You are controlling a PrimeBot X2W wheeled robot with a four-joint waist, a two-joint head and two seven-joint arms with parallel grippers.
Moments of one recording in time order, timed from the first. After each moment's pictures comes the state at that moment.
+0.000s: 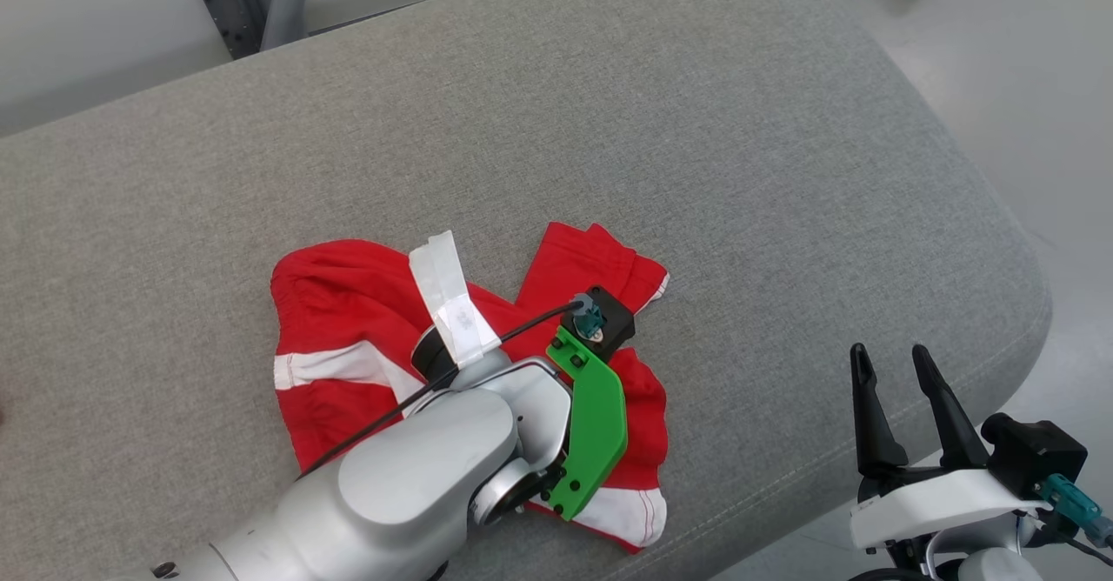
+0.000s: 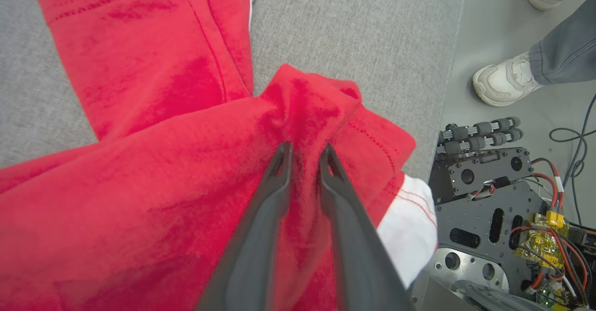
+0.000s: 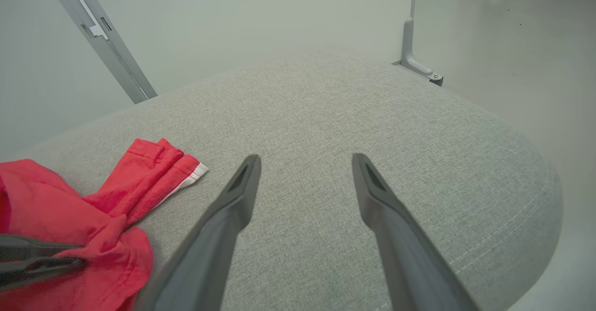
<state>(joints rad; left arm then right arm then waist) -0.82 0.21 -1.27 0.38 -0.87 0.05 0.54 0.01 -0.05 0.00 0.15 0.31 0.13 -0.26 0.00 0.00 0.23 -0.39</state>
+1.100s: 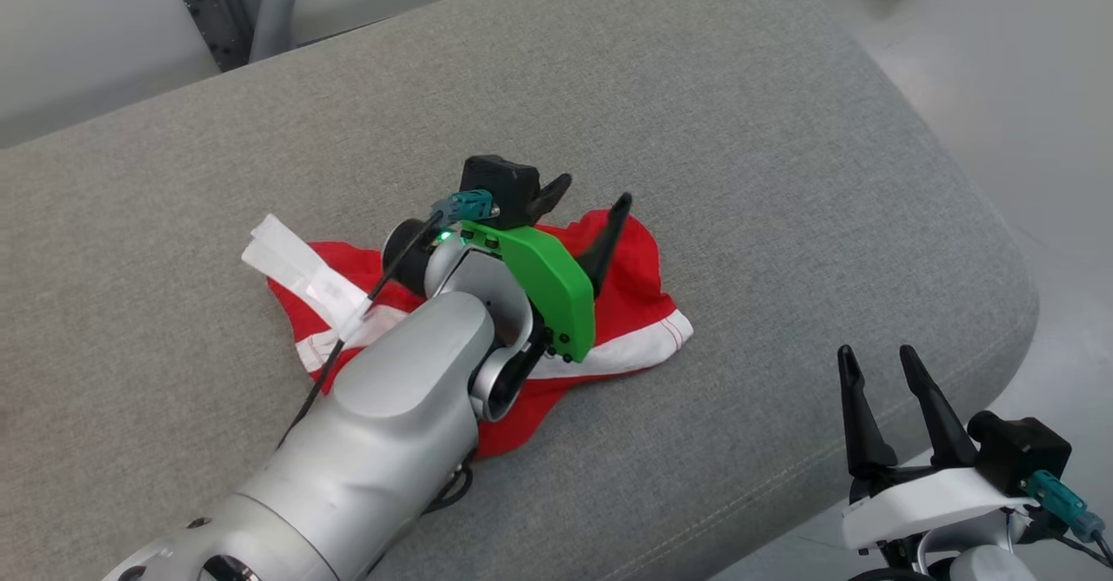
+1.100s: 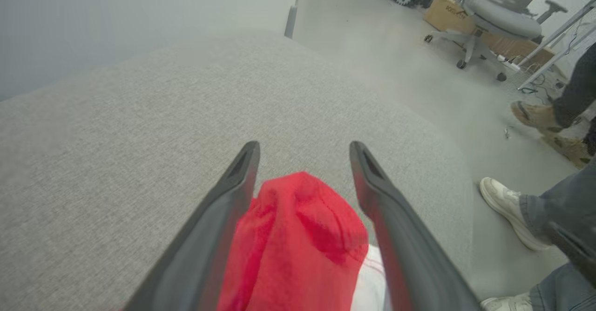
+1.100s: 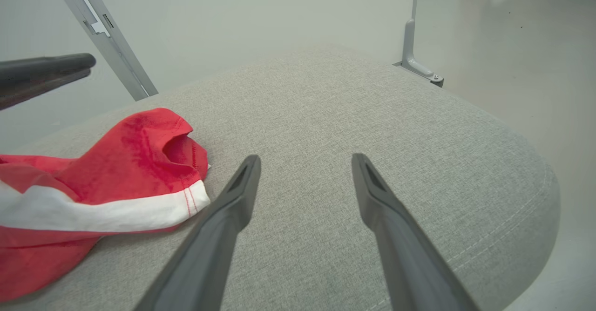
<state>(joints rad) -0.90 0.05 -1.04 0.77 -0.96 0.00 -0.08 -0.01 -0.05 0.02 0.17 0.29 0.13 -0.26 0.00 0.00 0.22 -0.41</state>
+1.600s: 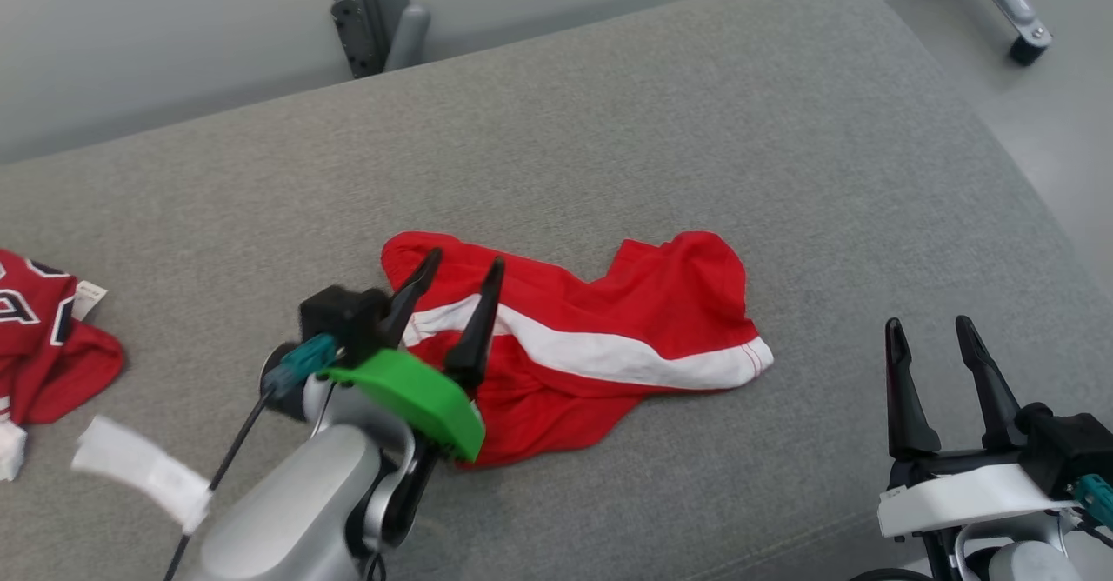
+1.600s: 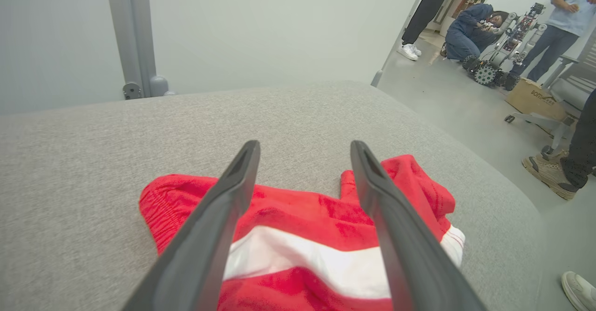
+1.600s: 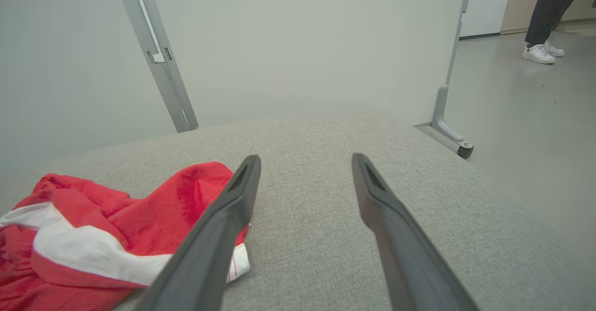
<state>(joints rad) -0.60 0.30 -0.91 0.37 -0.92 0.14 -0.26 0.03 -0.05 -0.06 0.04 0.18 0.13 -0.26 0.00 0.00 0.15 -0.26</state>
